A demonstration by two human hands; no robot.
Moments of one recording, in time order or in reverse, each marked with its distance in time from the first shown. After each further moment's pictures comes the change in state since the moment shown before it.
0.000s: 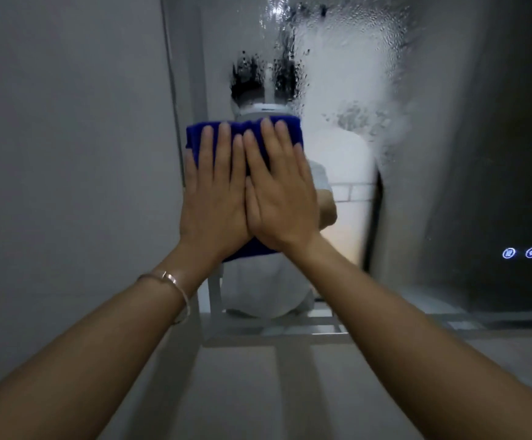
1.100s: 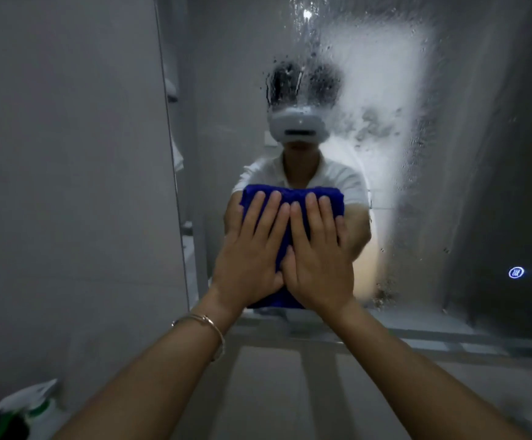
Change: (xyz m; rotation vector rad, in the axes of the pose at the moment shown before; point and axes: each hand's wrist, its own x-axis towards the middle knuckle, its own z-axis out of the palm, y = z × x) left_hand -0.053 0.062 0.022 -0.036 -0.074 0.162; right_hand -0.092 0.057 -0.009 -0.104 -0.040 0.003
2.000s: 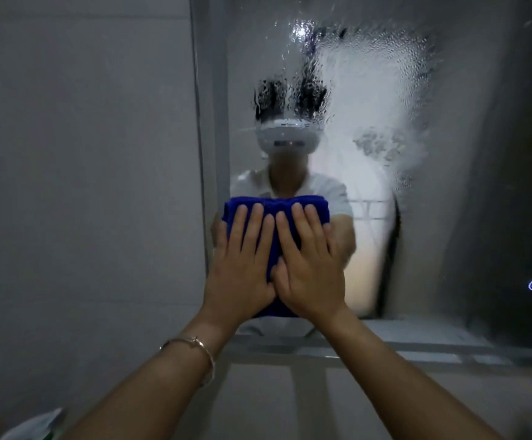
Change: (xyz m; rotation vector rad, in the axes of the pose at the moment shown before) left_hand -0.020 -0.044 -0.009 -0.016 -0.036 -0.087; right_hand 0.020 -0.044 0.012 0.053 0.010 -0.023
